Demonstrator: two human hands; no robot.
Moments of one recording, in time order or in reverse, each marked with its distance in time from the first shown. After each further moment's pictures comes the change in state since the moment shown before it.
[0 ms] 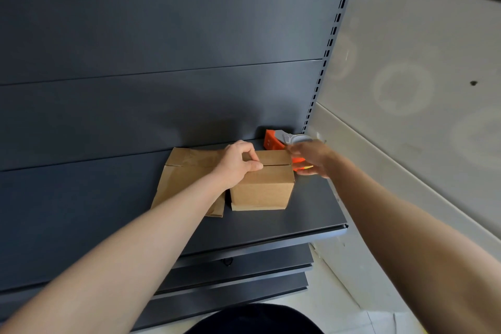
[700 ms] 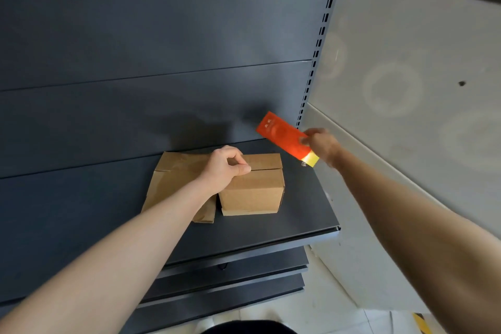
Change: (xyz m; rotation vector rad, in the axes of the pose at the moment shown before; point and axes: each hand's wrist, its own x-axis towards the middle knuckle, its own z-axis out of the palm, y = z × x) left_hand 0.000 -0.001 -0.002 -0.106 -0.002 -0.015; right_hand 0.030 -0.004 -0.041 -0.341 0.179 -0.280
